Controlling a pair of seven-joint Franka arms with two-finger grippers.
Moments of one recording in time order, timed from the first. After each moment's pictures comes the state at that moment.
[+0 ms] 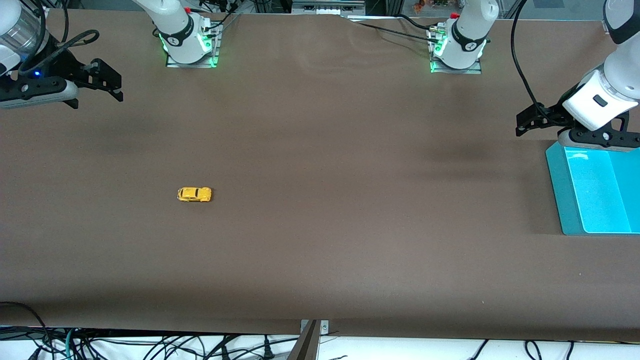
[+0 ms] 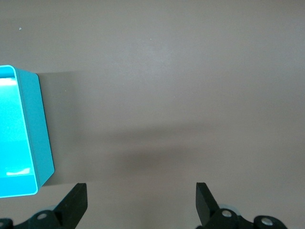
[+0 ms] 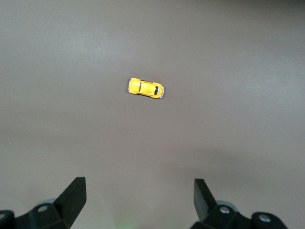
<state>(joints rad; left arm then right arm) 0.00 -0.01 -0.05 -1.73 -0.02 1.67 0.02 0.13 -0.12 0.00 -1.72 0.00 1.60 -0.06</state>
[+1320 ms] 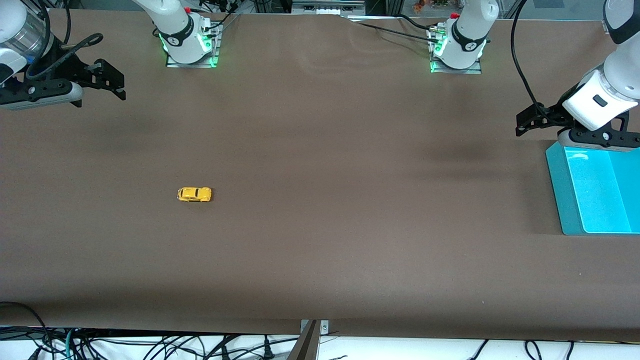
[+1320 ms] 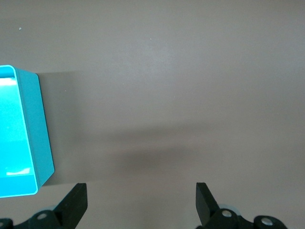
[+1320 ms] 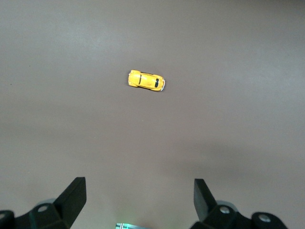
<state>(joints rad) 0.00 -0.01 -0.05 -1.73 -0.02 1.67 0.02 0.13 -0.12 0.00 -1.74 0.00 1.58 -0.06</state>
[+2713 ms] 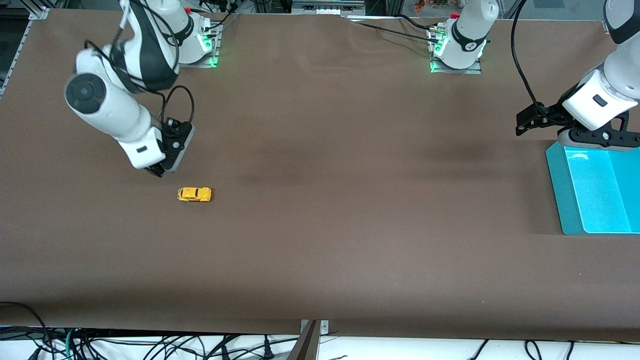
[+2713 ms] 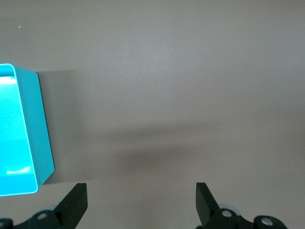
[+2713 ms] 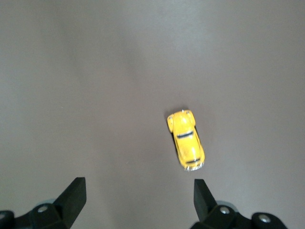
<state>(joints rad) 0.00 -0.01 -0.05 -1.72 -0.02 1.66 0.02 0.13 0.17 0.11 -2.03 0.00 2.15 -1.06</state>
